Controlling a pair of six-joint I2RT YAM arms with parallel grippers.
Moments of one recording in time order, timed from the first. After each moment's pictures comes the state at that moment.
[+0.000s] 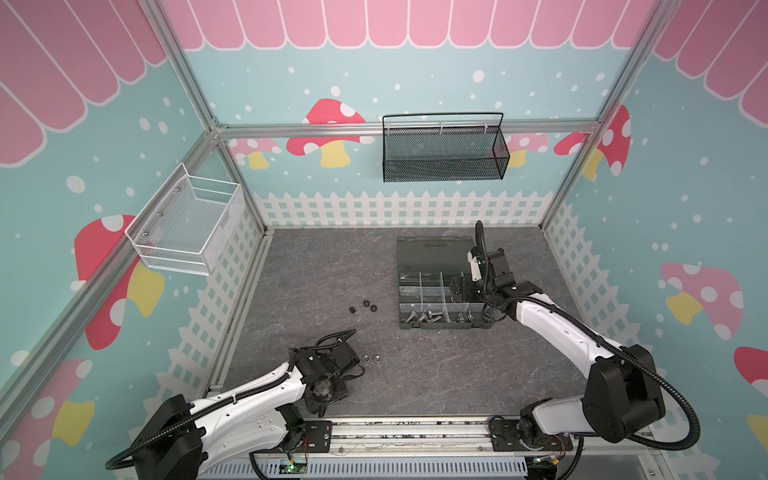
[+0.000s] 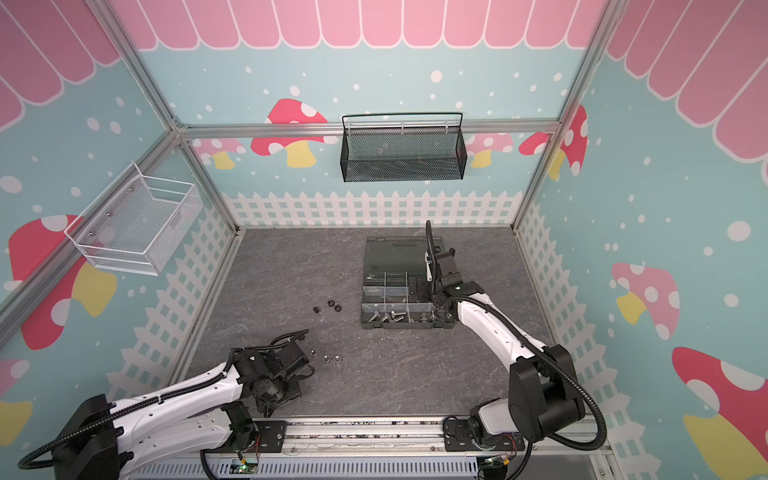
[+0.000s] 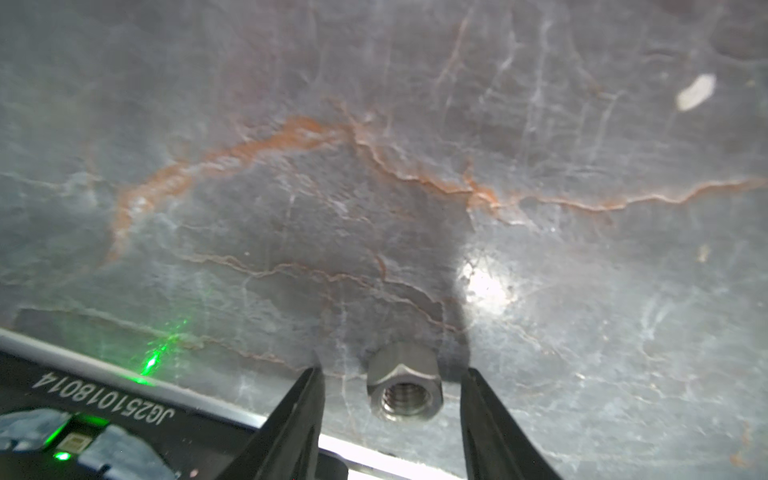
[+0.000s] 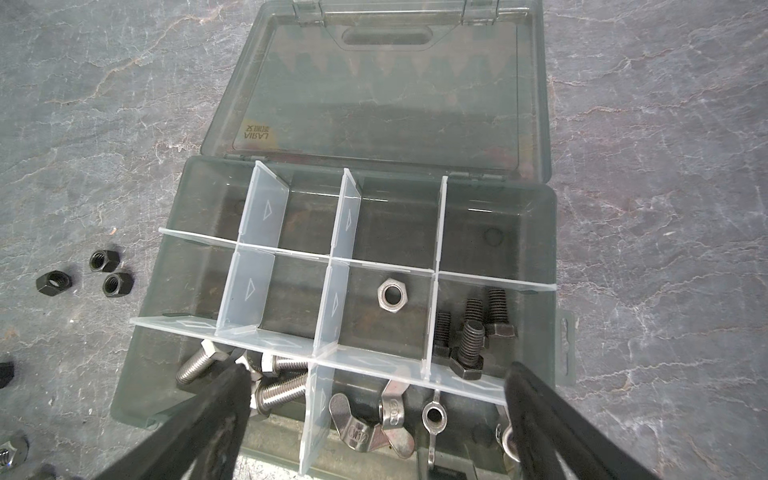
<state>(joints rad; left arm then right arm) -0.82 1.03 0.47 -0.99 -0.03 -1.31 0.36 1.40 1.00 -0.42 0.03 0.24</state>
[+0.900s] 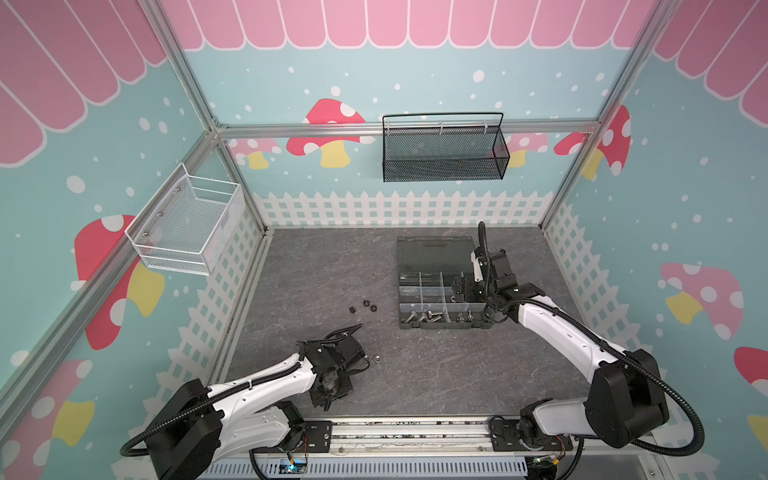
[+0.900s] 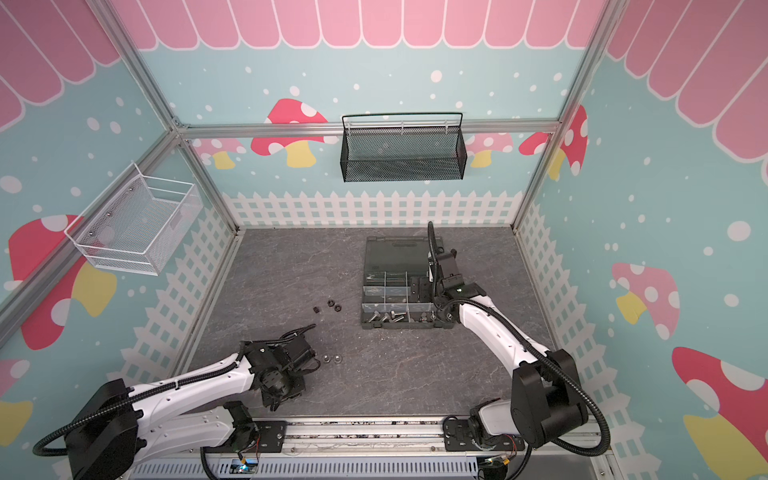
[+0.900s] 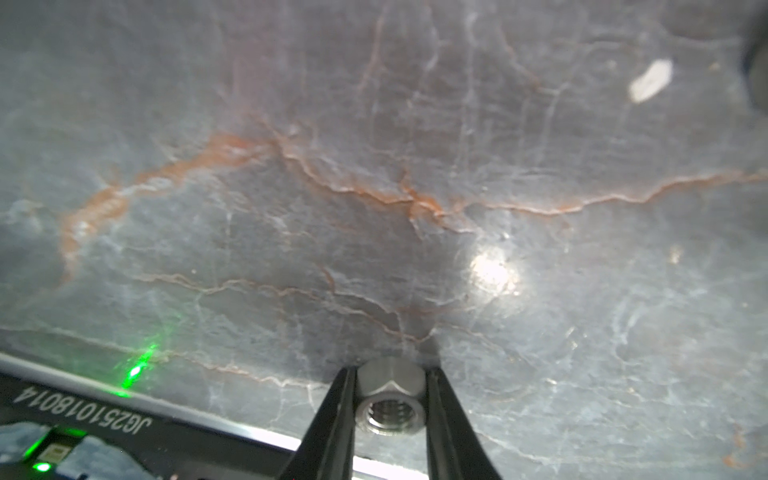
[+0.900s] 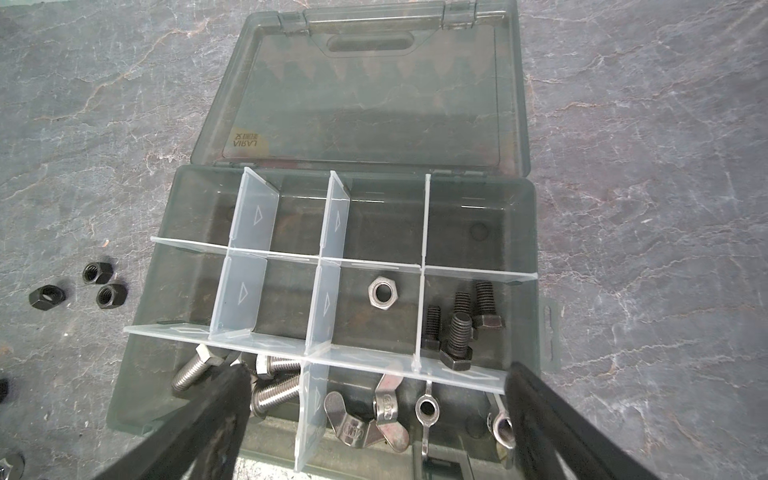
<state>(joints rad) -0.79 1.14 0.52 -0.95 0.00 -1.23 0.36 1.37 0.98 -0.42 0.07 0.28</state>
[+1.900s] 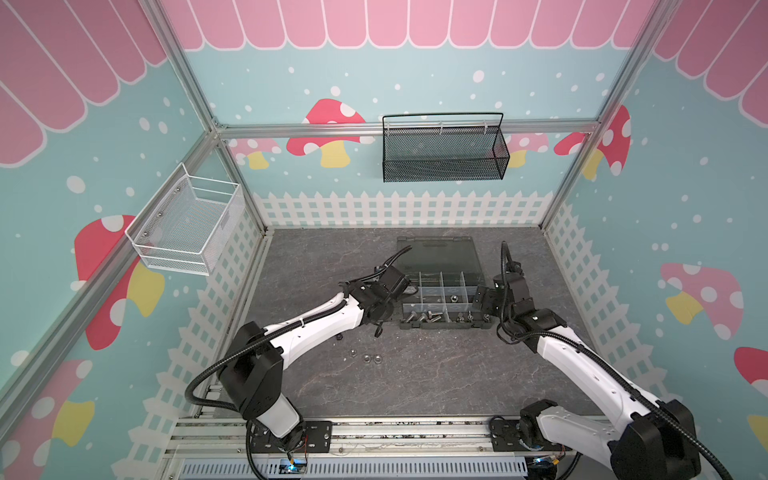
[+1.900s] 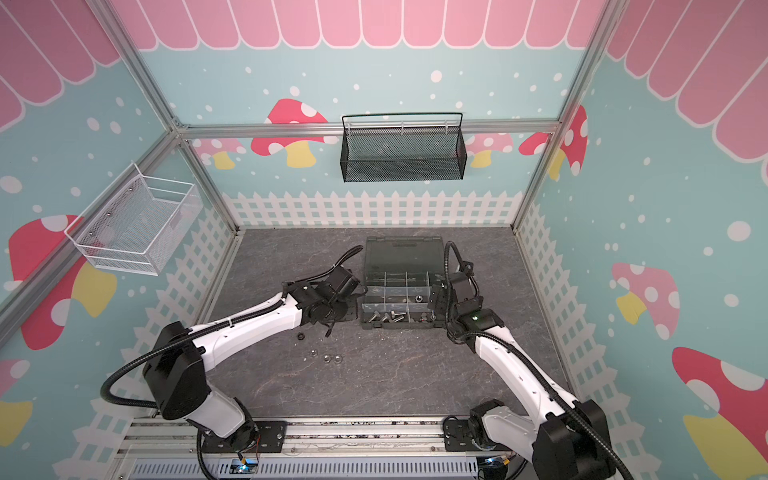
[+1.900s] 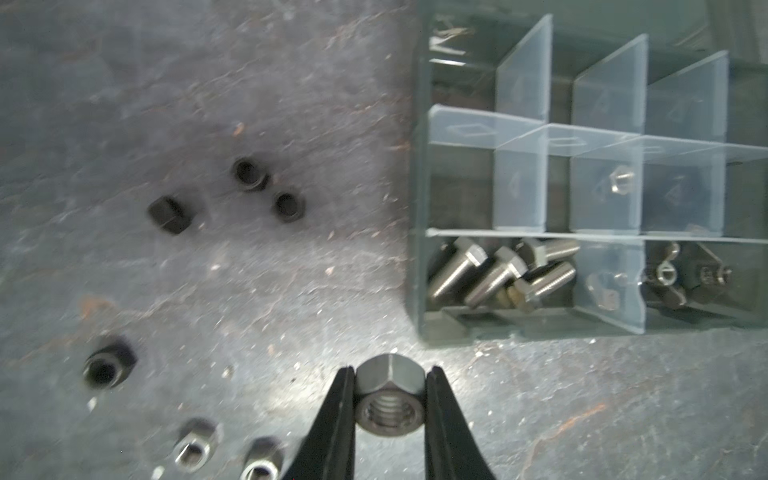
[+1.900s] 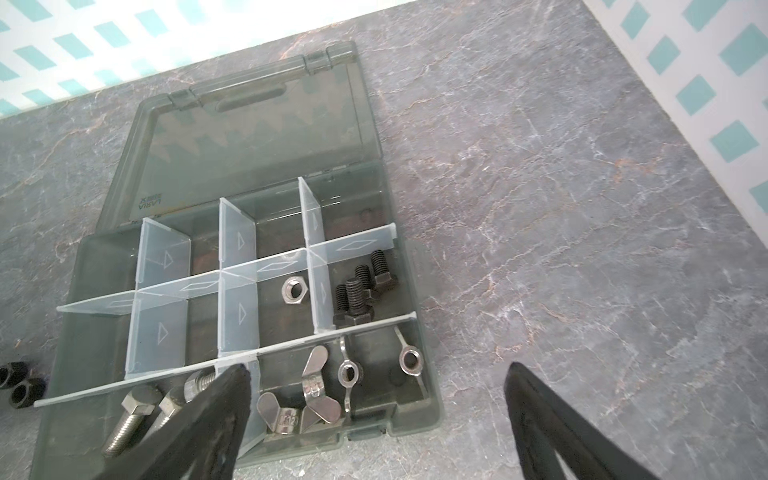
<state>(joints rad) -0.76 1.67 1.29 -0.70 -0.17 -0.77 0.36 1.08 0.76 -0.43 0.35 0.48</state>
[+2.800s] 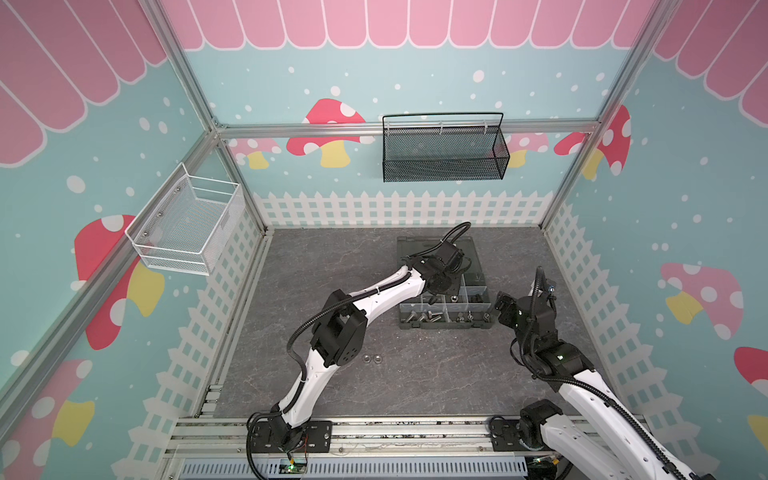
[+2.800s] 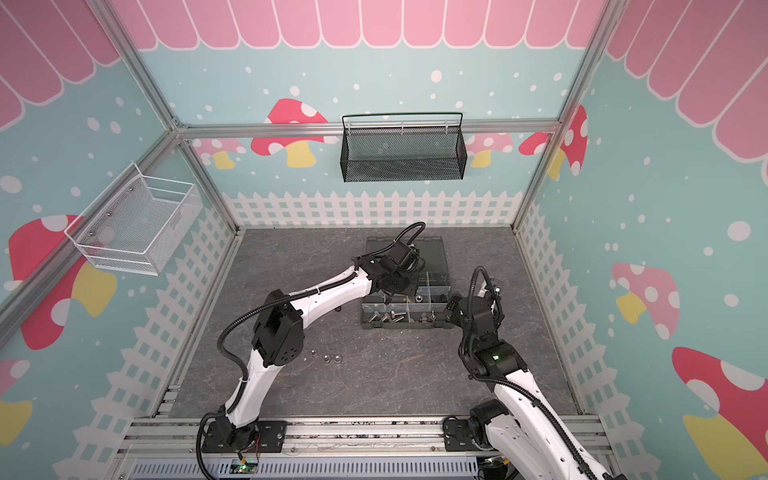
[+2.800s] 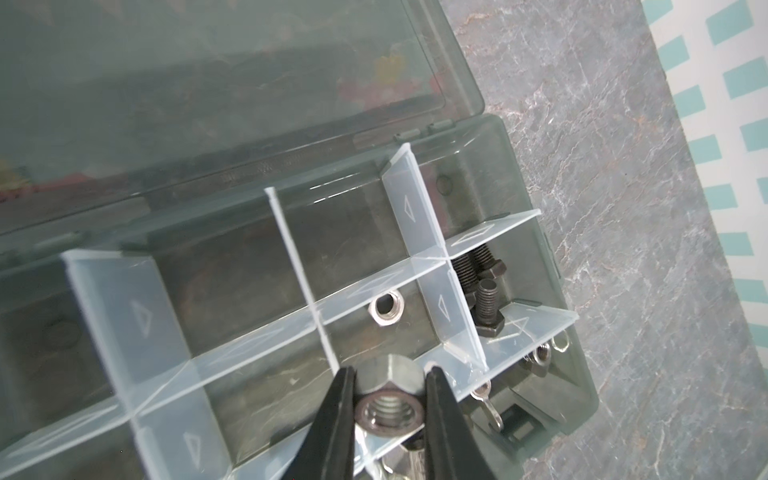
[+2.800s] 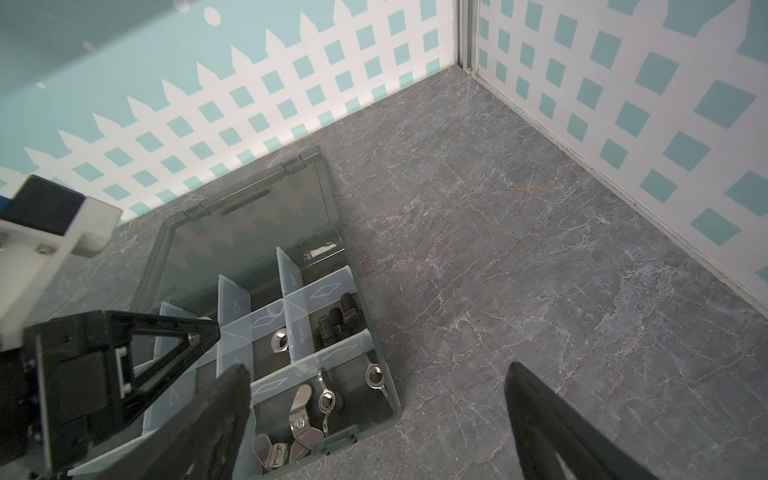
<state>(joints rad) -0.83 2.31 2.07 -0.69 0.01 -0.52 0.36 0.74 0.59 -0.37 0.49 0.57</state>
